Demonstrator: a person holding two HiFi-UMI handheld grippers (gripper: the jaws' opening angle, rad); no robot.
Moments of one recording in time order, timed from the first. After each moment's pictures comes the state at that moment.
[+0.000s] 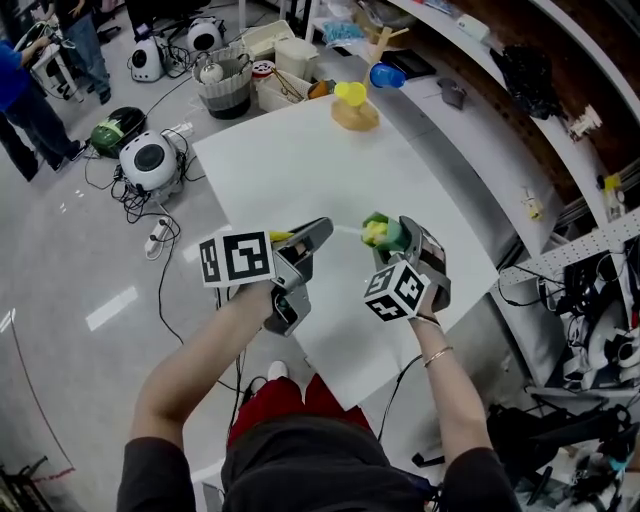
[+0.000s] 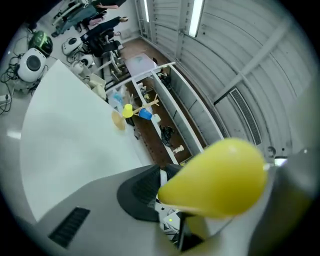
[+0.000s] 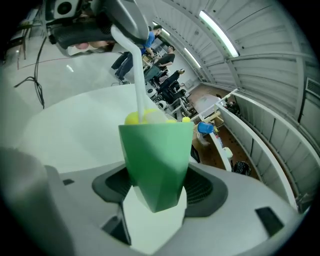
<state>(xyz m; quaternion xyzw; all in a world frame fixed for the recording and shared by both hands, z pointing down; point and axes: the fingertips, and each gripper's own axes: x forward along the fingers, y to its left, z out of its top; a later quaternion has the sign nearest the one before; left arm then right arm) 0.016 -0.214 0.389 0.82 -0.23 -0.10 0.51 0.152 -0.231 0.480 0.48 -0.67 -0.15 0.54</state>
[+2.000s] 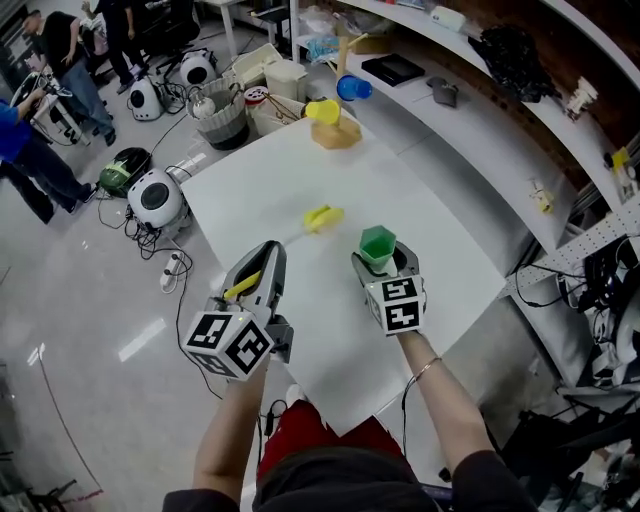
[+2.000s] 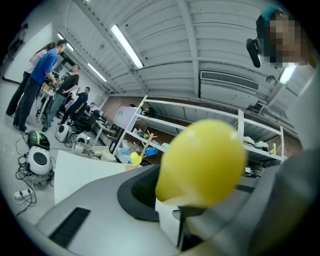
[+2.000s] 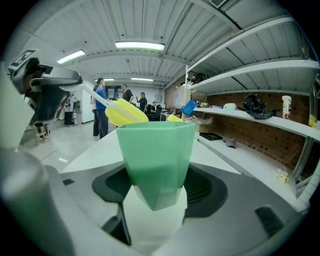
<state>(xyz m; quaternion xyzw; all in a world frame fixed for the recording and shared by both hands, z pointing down) 0.008 -0.217 0.360 0.86 -0.46 -0.10 0.20 0.187 -0.253 0.504 0.56 -0.79 0.10 0.22</state>
